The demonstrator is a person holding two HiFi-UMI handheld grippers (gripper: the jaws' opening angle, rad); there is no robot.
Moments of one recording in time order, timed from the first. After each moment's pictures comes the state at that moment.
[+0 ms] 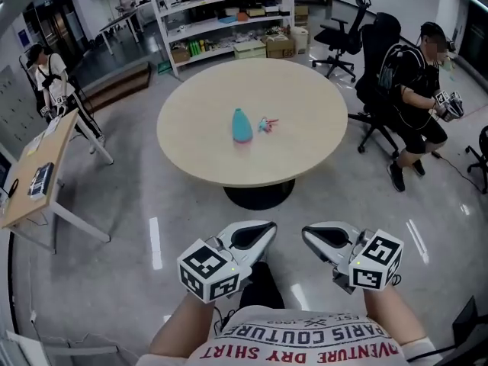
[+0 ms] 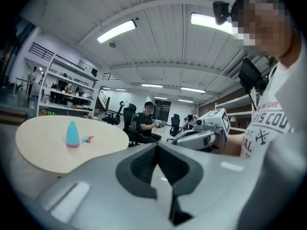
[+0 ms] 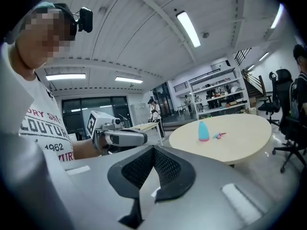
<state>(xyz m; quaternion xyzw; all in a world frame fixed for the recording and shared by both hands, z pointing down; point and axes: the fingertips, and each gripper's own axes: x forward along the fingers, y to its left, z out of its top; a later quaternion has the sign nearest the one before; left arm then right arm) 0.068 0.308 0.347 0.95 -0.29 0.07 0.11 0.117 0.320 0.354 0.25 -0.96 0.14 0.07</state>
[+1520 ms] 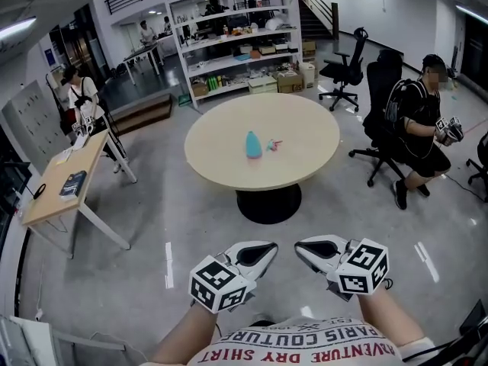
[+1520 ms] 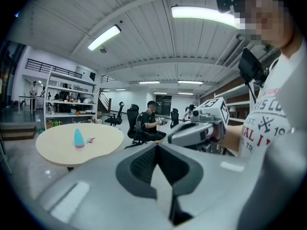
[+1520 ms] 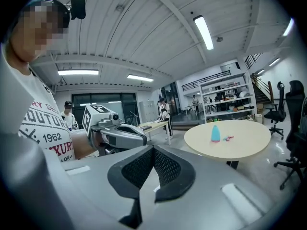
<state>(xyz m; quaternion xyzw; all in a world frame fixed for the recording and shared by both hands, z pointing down) 0.082 0.486 0.288 0.94 -0.31 0.12 0.08 0.117 0.488 0.290 0.22 -0.97 0.10 0.09</state>
